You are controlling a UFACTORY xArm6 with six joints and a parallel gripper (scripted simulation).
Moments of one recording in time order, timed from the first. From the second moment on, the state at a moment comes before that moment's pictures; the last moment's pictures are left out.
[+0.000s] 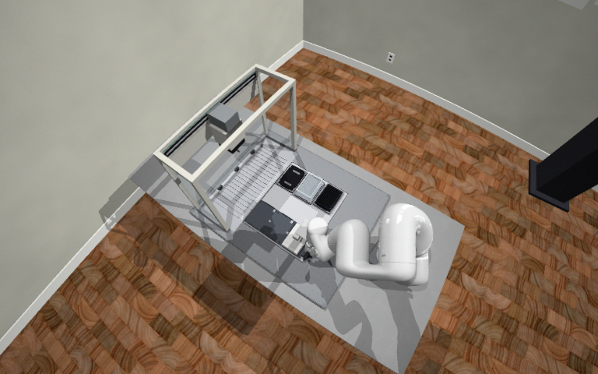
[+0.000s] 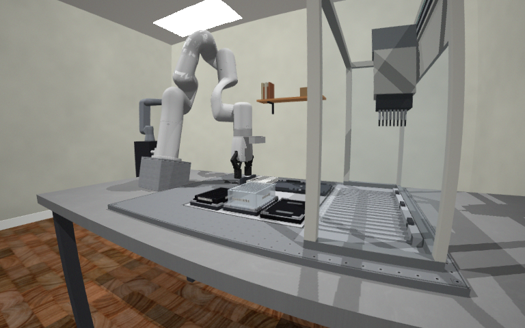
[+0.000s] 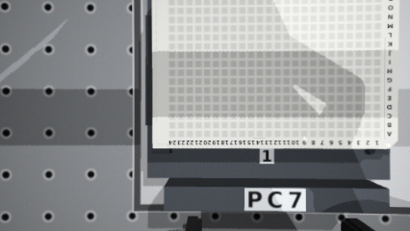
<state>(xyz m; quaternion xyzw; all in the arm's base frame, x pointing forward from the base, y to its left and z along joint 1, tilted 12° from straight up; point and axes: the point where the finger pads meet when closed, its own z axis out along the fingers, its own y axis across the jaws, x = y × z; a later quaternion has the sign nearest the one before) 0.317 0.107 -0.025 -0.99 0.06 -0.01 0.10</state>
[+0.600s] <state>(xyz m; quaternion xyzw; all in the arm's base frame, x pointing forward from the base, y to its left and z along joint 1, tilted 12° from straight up) 0.317 0.109 -0.035 -0.99 0.06 -0.01 0.10</state>
